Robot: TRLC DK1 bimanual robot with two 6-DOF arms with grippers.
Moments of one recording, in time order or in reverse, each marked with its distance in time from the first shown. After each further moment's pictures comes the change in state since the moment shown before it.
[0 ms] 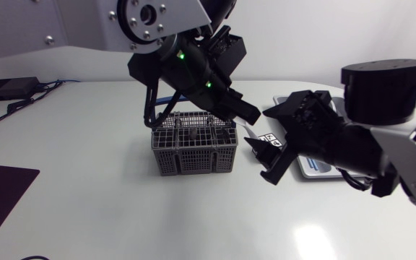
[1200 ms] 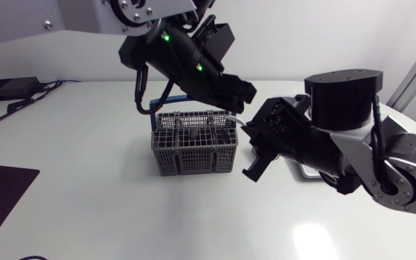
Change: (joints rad) left arm 0.082 0.019 0.064 -0.039 0.160 -0.081; right arm 0.049 0.133 -0.002 0.124 0.084 0.001
